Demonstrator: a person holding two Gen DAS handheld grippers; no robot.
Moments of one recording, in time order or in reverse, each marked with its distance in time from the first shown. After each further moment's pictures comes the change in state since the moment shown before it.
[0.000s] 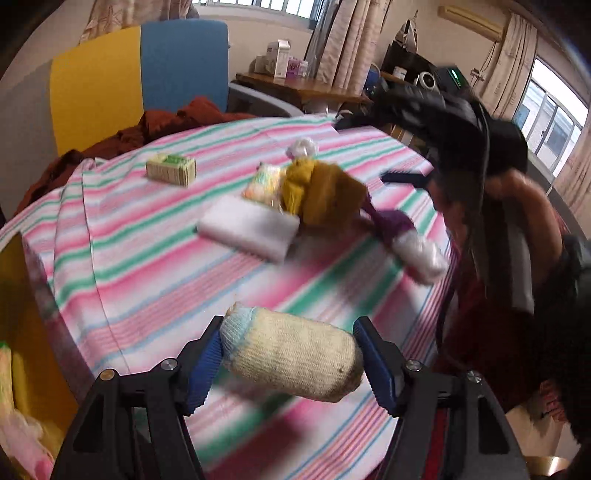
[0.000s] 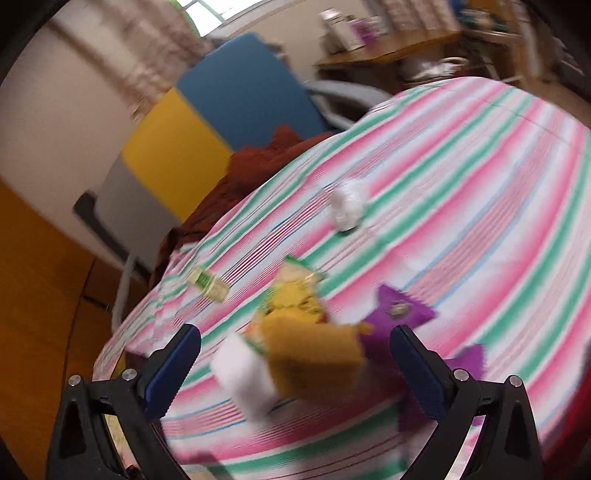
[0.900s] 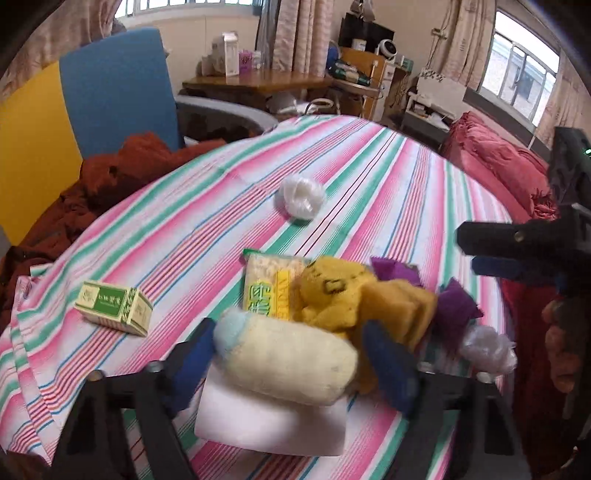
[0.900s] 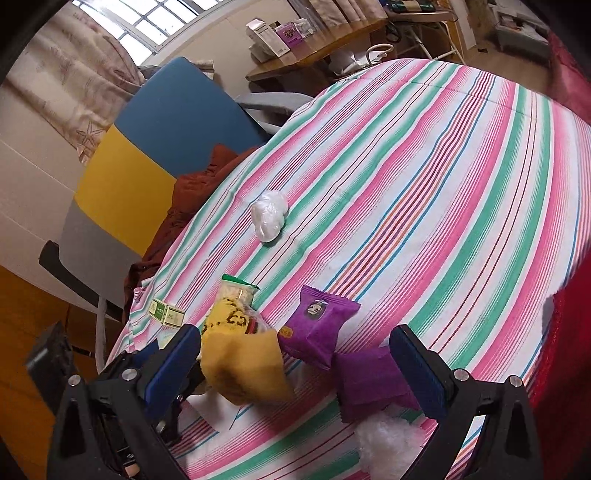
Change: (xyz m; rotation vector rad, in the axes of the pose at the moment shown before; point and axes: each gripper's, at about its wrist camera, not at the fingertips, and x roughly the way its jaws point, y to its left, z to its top) left arm 0.111 0.013 0.143 0.221 0.048 -0.034; right arm -0.021 -0.046 -0.002 0.222 -0.054 -0.155
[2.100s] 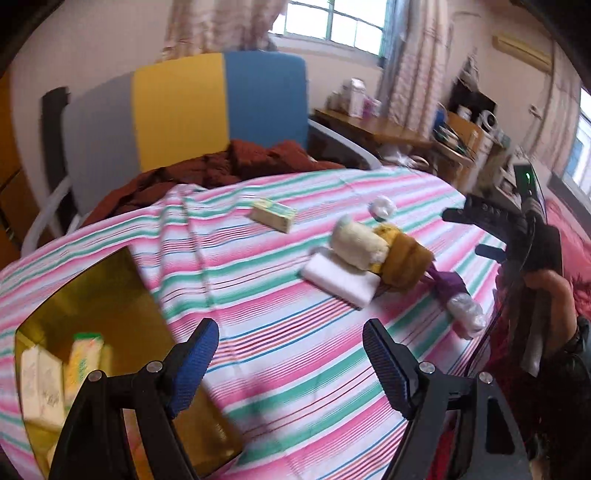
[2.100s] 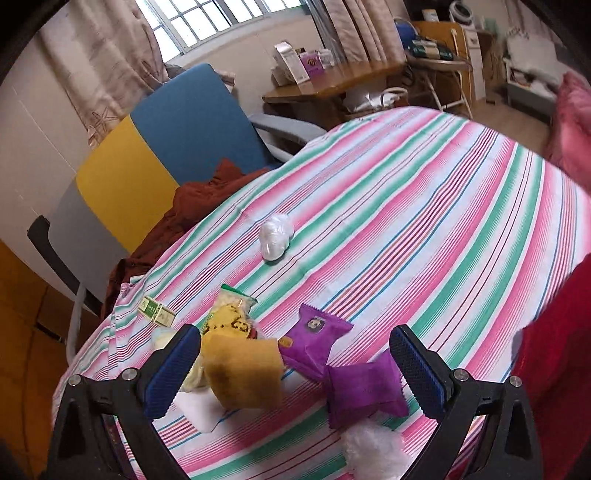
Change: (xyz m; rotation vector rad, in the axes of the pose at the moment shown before) left arm -0.171 -0.015 -0.129 -0.346 -0.149 0.279; right arm -0.021 0.022 -0.005 -0.143 -0.109 -0.076
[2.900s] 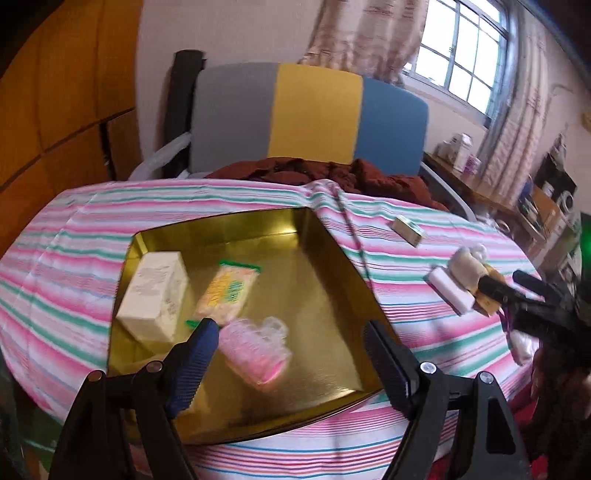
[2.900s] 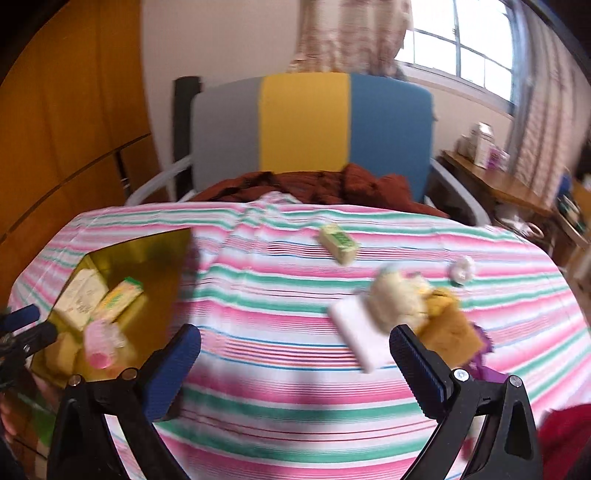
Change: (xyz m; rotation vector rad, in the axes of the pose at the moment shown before) left arm -0.089 0.123 -0.087 -0.328 -0.099 0.269; right arm -0.053 0.180 -0.141 -0.711 -0.058 0.163
